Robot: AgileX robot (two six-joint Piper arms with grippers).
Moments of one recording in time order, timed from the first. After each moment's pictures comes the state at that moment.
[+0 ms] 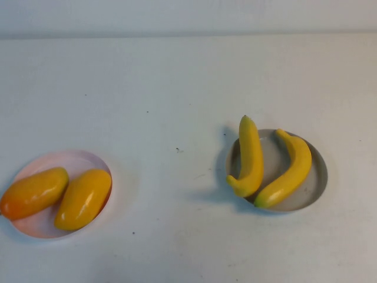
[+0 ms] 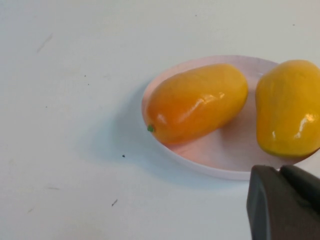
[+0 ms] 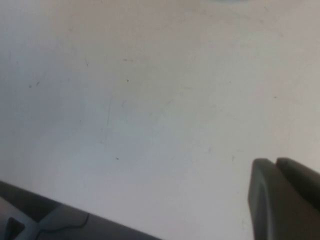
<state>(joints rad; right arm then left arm) 0.58 0.86 -0.94 0.06 1.24 0.34 -0.04 -0.01 0.03 0.02 0.37 0.02</state>
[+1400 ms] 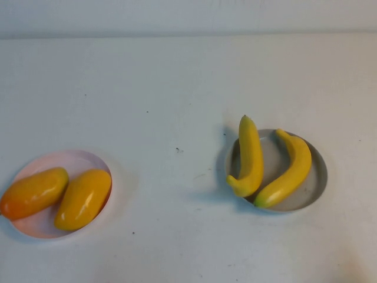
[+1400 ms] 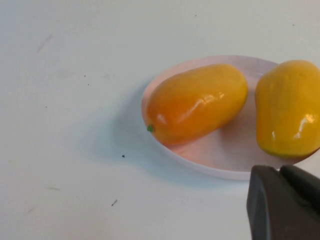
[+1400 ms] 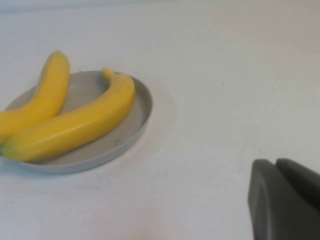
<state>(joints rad) 0.04 -0.01 0.03 0.21 0.34 -0.10 -0.04 -0.01 0.03 0.02 0.37 0.02</state>
